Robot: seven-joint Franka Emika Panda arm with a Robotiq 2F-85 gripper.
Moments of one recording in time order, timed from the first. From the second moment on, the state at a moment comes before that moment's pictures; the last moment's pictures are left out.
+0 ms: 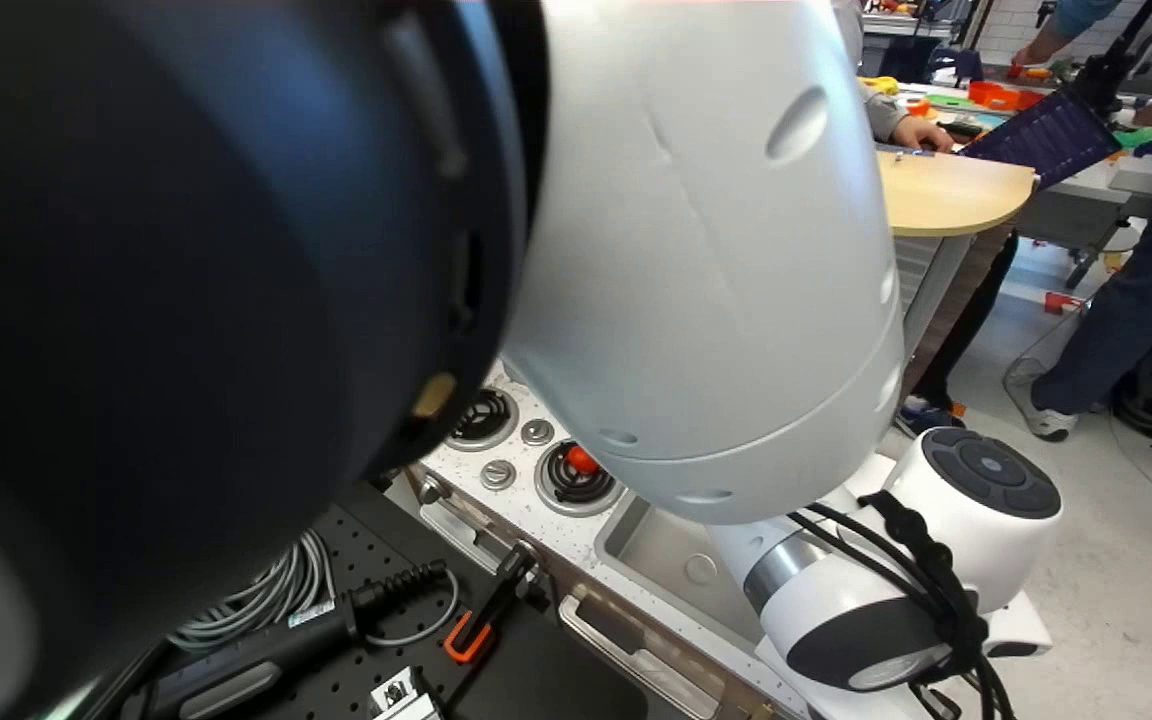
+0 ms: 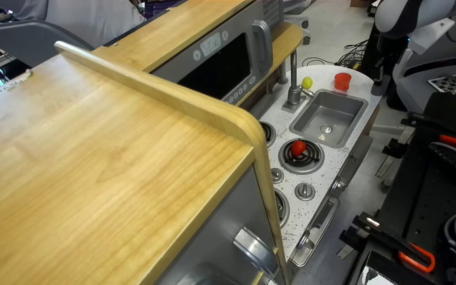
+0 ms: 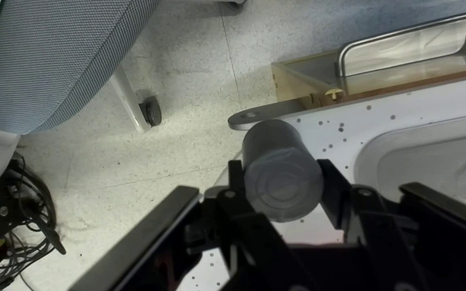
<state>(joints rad) -0.59 0.99 -0.10 -1.72 -0.05 2.72 -0.43</state>
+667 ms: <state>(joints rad) -0.59 1.02 -0.04 -1.63 -0.05 2.68 -0.42</state>
